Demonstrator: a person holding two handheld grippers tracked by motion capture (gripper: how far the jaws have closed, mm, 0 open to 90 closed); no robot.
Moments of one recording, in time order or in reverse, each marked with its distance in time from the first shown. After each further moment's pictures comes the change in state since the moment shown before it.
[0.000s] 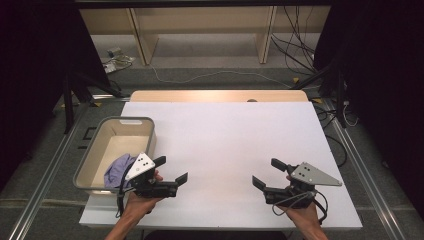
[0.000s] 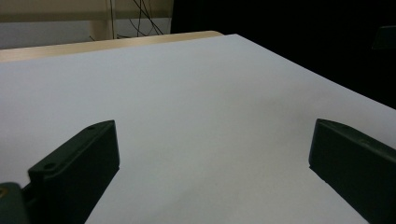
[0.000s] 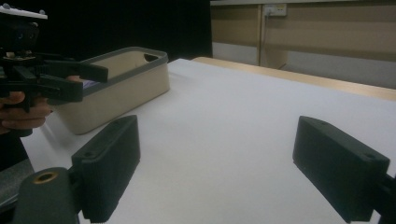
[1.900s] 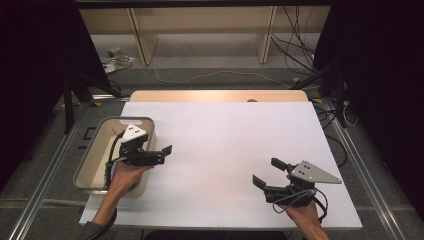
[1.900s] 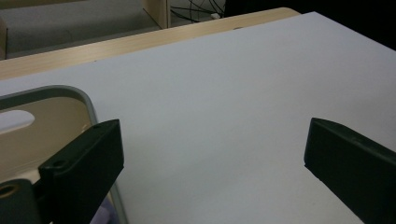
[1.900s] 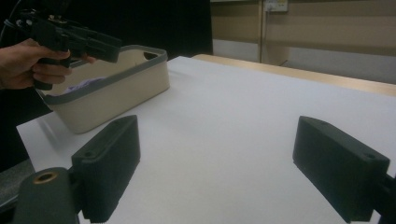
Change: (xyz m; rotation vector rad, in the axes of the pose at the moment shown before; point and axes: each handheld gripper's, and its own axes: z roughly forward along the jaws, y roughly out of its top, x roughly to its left) left arm 0.060 0.053 0.010 0.161 0.220 0.017; right arm -0.004 0.001 0.002 0.011 0.001 0.008
